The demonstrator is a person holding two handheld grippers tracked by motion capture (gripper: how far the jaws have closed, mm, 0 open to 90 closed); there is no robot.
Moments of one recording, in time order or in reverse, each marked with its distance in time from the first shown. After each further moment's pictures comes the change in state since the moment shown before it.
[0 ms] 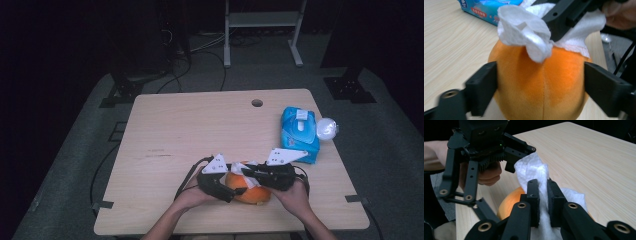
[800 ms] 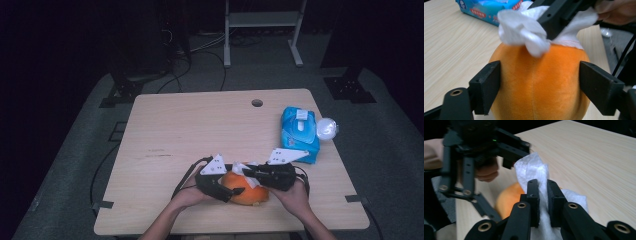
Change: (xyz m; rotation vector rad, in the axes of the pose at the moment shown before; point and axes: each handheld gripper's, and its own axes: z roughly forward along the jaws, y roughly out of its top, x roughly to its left) left arm 0.001 0.000 -0.002 0.023 0.004 0.042; right arm -0.002 -0.005 0.002 -0.002 0.012 0.039
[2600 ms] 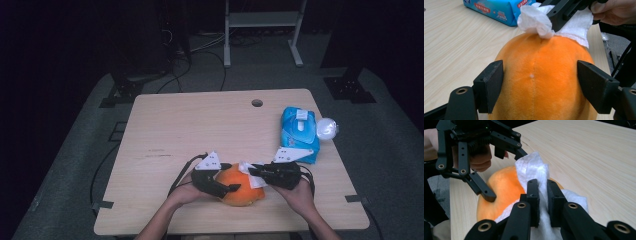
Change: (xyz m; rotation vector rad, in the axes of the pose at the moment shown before) left arm 0.013 -0.007 -0.006 -0.022 -0.024 -0.067; right arm -0.018 -0.012 -0.008 0.024 -0.016 0.046
